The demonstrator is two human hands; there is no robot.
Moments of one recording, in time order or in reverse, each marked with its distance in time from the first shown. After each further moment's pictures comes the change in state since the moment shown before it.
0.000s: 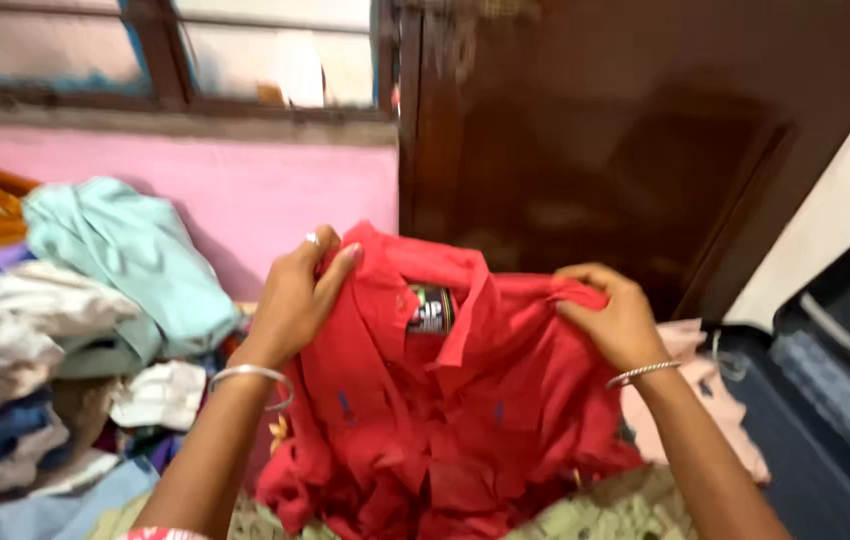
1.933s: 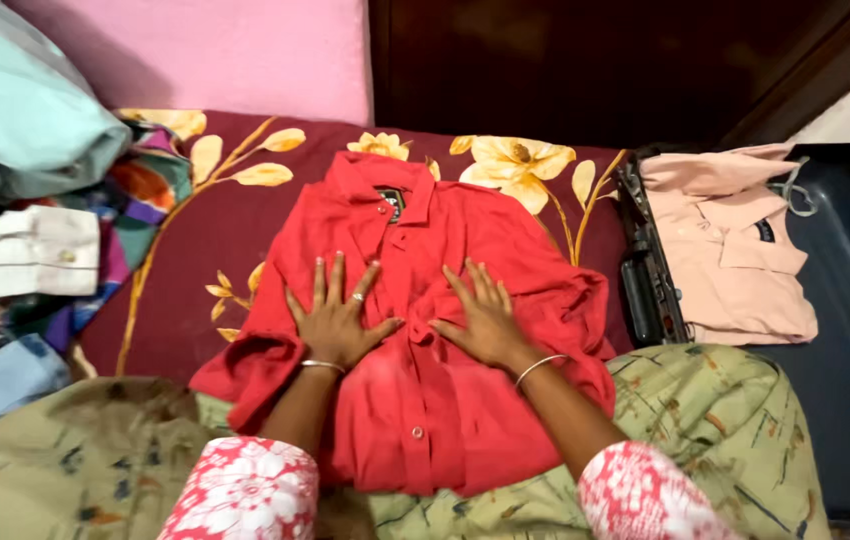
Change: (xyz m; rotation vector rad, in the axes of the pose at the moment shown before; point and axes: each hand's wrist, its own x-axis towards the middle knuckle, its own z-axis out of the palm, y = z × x) left_hand -0.223 -0.240 0.247 0.617 -0.520 -0.295; right_hand -0.159 0.271 0.265 -0.375 -0.649 0.233
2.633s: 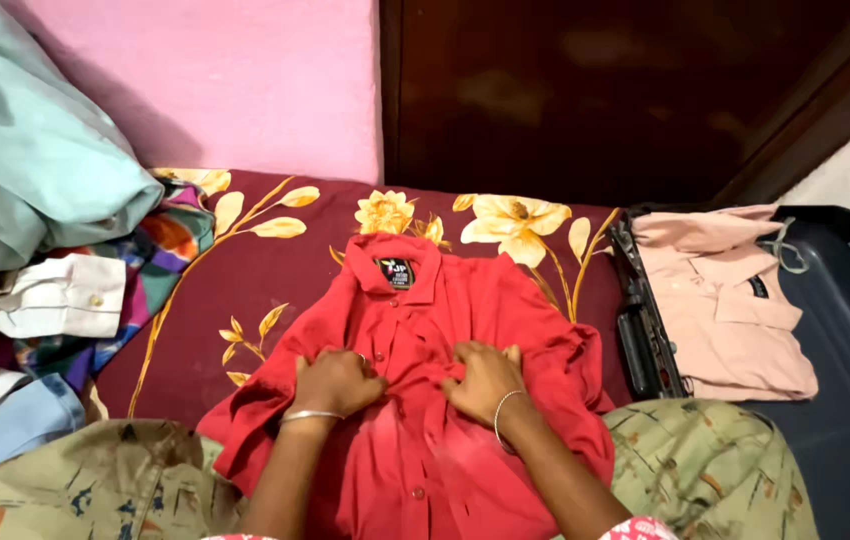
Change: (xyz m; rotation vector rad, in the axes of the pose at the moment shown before) left_hand -0.004 0.019 -0.062 -0.154 -0.415 -0.163; right_hand -0.029 -0.055 -0.050 -0.153 0.041 0.117
